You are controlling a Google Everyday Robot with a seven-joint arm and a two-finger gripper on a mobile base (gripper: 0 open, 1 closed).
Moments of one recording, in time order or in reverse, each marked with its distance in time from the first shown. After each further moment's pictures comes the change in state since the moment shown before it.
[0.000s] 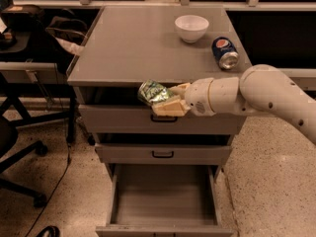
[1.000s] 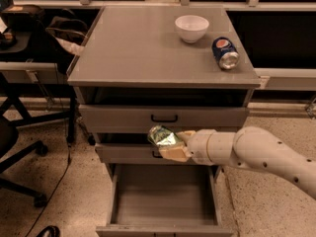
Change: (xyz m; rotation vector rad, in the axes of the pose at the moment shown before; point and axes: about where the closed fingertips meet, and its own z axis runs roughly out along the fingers) arm 0.135 0.042 0.019 0.076 0.088 0.165
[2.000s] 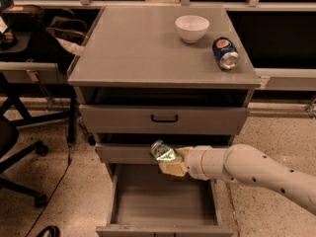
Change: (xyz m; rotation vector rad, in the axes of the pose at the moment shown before) arm 0.061 0.007 0.028 0.025 0.077 0.056
